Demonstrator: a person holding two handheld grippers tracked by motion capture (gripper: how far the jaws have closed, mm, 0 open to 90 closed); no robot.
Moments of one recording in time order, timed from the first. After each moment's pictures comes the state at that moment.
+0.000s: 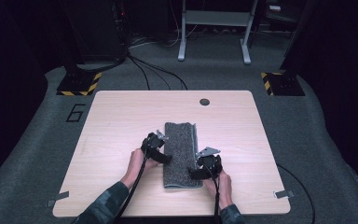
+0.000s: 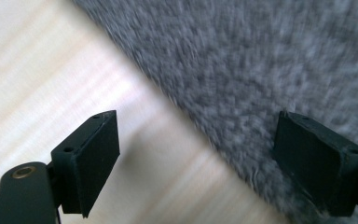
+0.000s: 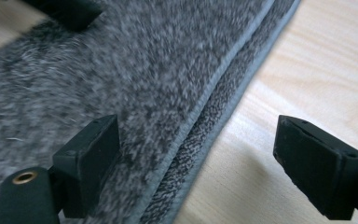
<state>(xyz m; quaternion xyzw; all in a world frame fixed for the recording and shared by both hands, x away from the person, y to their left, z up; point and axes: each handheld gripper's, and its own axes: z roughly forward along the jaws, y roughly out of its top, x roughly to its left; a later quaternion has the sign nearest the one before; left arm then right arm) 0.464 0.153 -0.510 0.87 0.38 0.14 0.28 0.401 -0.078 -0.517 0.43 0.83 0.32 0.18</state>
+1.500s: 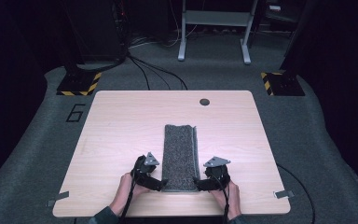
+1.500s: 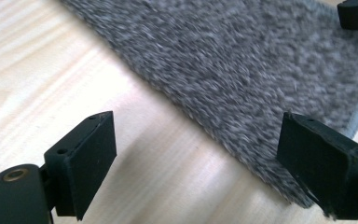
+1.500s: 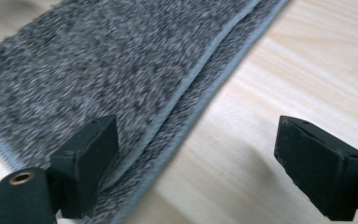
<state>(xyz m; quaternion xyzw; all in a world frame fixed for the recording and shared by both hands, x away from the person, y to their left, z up) 0.380 0.179 -0.506 0.87 0.35 0.09 0.33 0.367 -0.103 -0.516 0.42 0.82 0.35 0.16</state>
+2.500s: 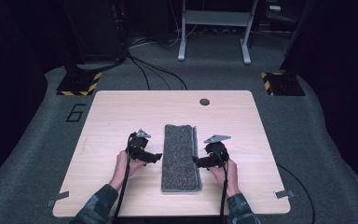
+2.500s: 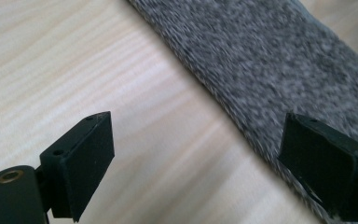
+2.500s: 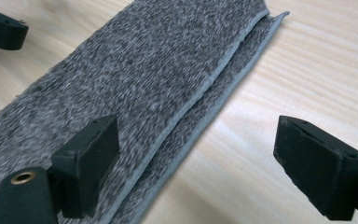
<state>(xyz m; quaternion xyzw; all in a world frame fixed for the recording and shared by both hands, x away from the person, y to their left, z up) 0.464 0.204 -0.490 0.84 0.42 0.10 0.34 0.434 -0.104 -0.488 0.42 0.82 0.36 0.14</state>
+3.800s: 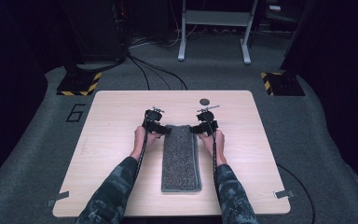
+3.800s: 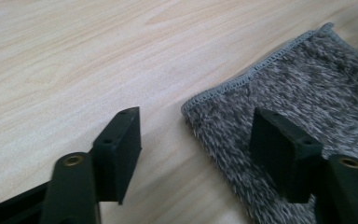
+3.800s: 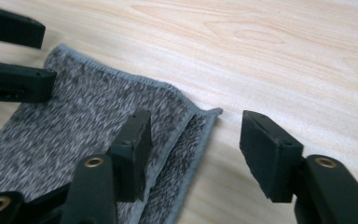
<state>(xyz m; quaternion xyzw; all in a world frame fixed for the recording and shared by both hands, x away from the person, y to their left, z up) 0.572 0.159 -0.501 0.82 0.46 0.12 0.32 0.565 -0.079 -0.492 0.51 0.78 0.33 0.11</state>
